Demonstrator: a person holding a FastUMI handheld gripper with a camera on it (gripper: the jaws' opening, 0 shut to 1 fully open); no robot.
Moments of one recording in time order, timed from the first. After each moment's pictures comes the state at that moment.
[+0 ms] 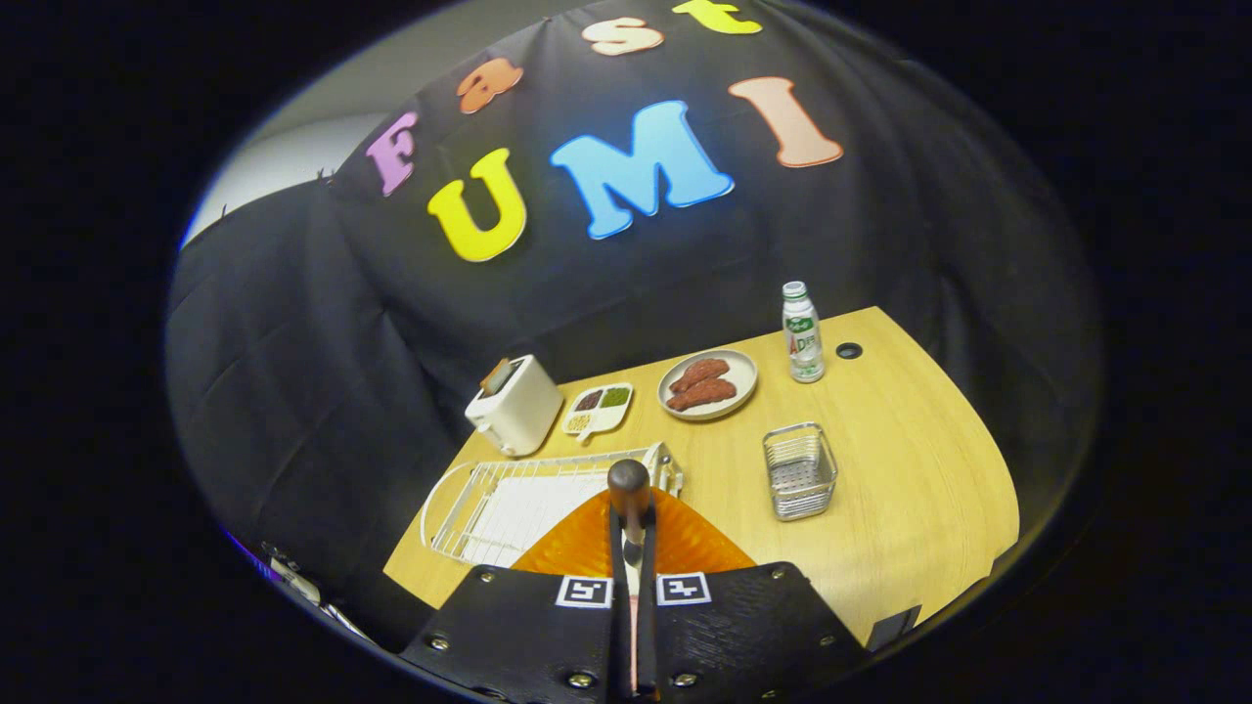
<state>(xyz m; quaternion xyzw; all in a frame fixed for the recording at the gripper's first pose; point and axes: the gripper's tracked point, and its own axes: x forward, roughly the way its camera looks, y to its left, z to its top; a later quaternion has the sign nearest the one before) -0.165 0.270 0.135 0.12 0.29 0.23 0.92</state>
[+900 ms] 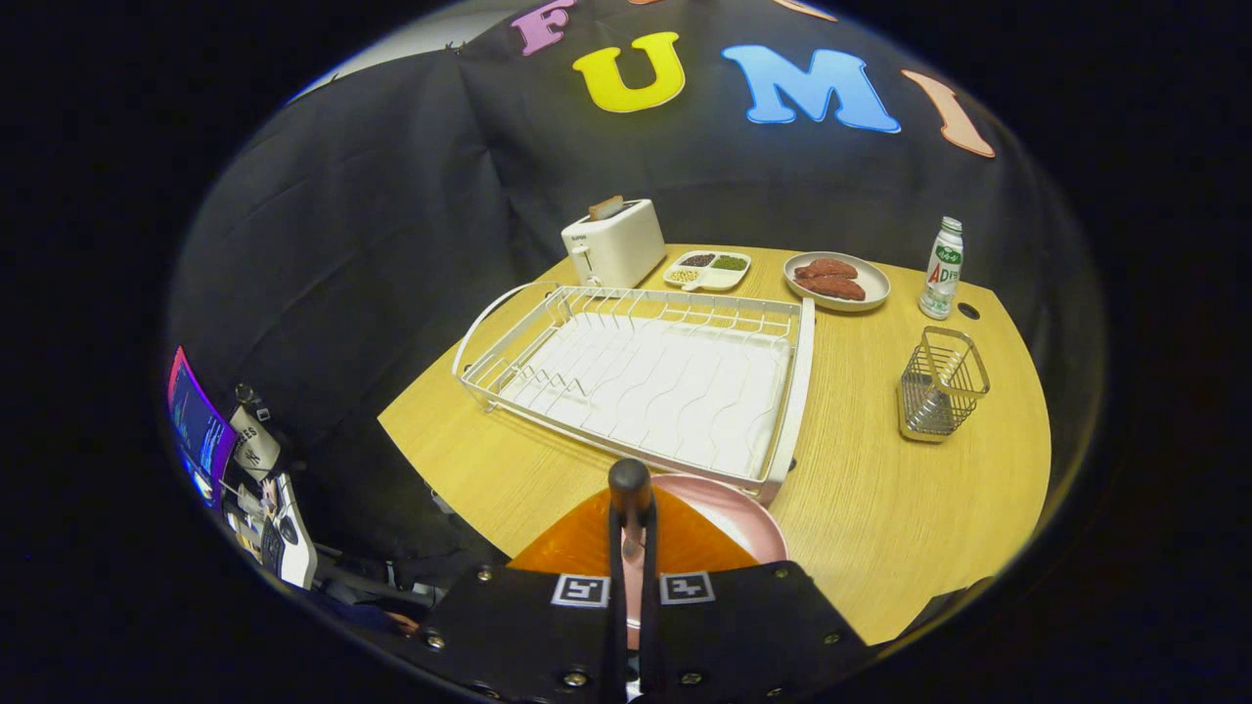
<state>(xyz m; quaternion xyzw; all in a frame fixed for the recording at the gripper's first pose) -0.266 0.364 0.011 -0.03 0.38 0.34 0.86</state>
